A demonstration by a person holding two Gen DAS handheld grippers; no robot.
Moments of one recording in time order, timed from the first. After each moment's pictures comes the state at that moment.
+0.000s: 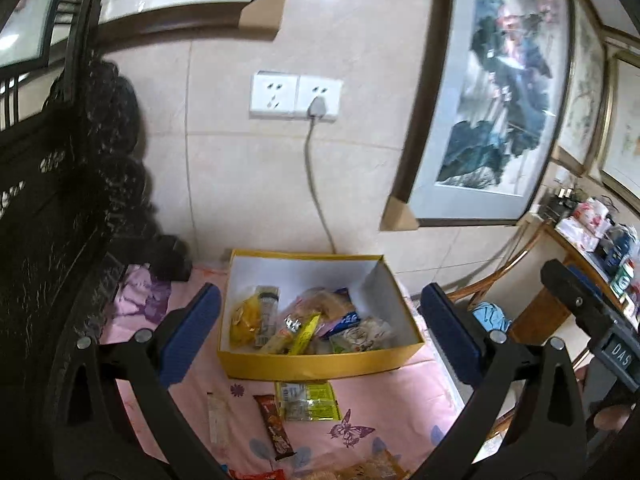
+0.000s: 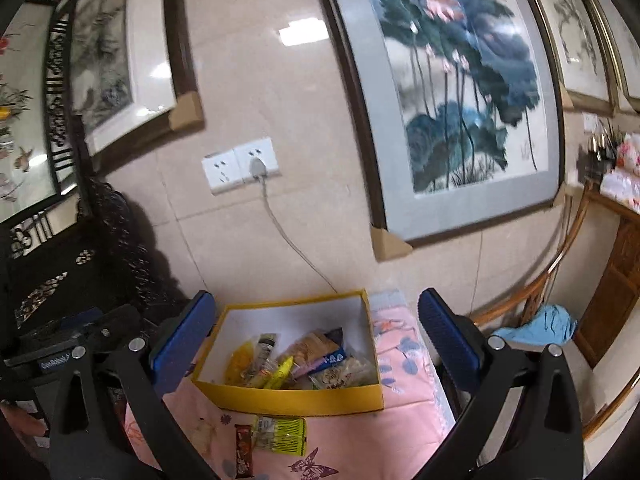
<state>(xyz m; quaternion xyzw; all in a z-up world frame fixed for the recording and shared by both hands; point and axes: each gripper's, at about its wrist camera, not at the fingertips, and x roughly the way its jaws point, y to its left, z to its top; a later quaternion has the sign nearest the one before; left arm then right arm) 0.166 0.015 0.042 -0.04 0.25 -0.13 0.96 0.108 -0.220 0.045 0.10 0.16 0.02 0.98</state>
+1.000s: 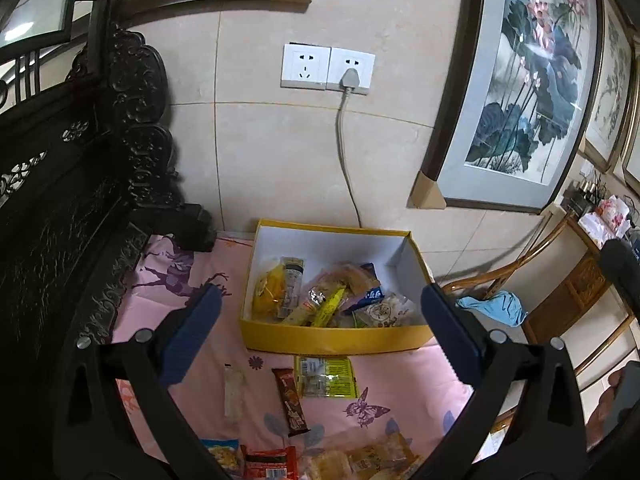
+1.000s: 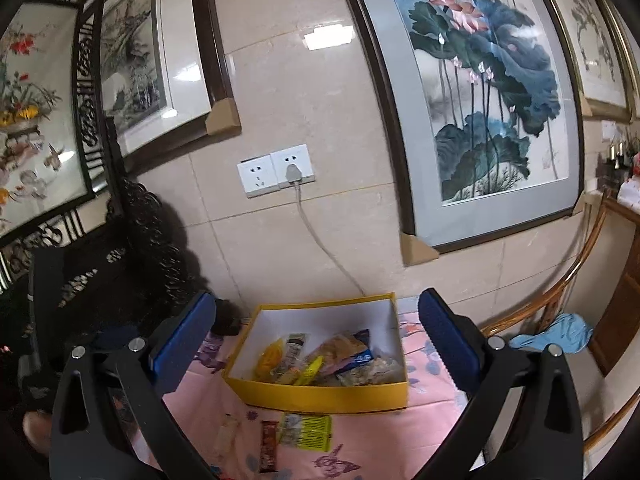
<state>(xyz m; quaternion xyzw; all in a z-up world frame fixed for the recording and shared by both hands) 0.169 0.025 0.024 -0.05 0.31 -0.08 0.95 0.095 -0.205 0.057 0.10 0.16 0.06 0.98</state>
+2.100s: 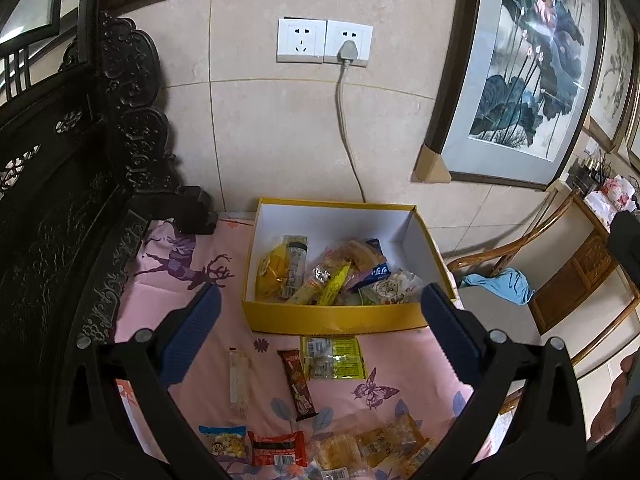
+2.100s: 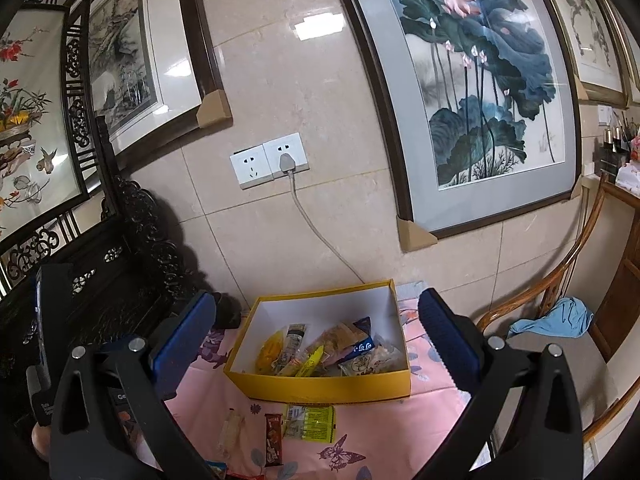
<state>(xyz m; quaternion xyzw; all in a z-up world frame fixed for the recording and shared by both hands) 0.175 0.020 0.010 -0.03 0.34 -0.07 0.94 0.100 -0.207 0.053 0.11 0.18 0.05 0.98</state>
